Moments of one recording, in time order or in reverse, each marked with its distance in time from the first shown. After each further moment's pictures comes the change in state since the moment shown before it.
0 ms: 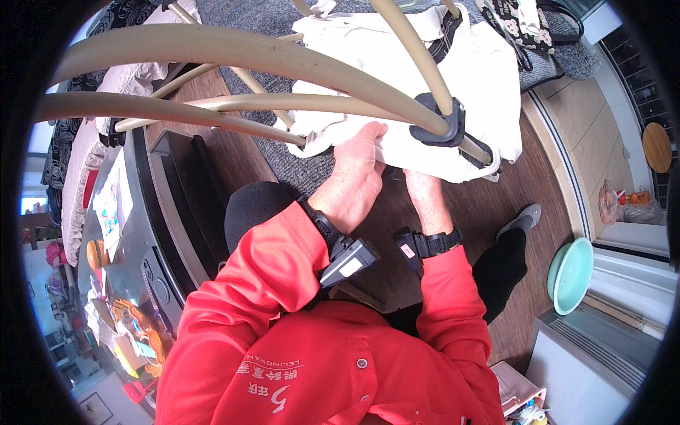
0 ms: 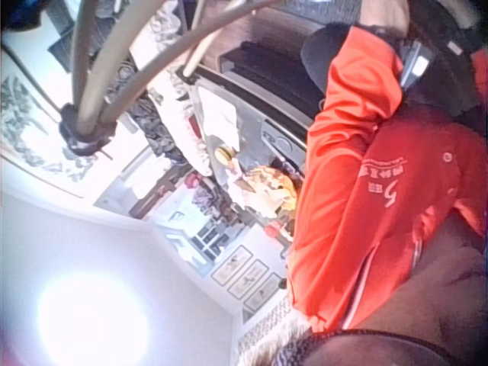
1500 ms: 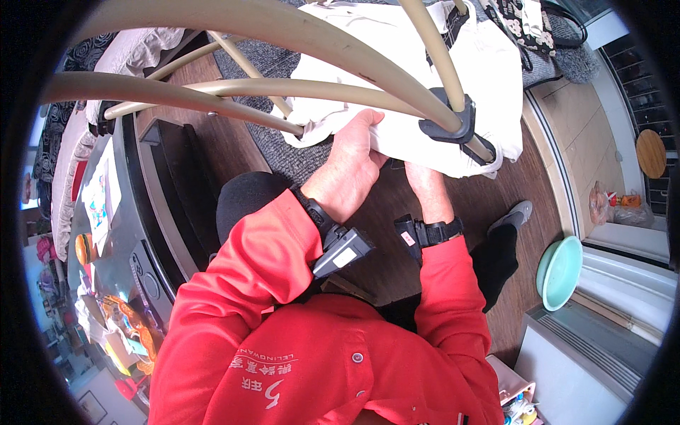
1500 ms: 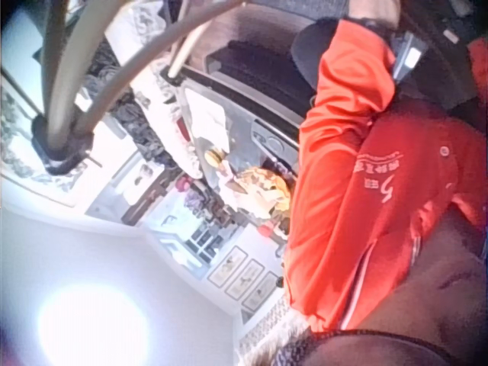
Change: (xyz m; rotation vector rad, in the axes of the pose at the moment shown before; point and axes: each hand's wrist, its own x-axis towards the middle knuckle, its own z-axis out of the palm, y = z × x) left_hand -0.002 0.008 -0.002 -0.039 -0.141 -0.092; right_hand 0.011 -0.015 0.001 0.084 -0.066 -0.057
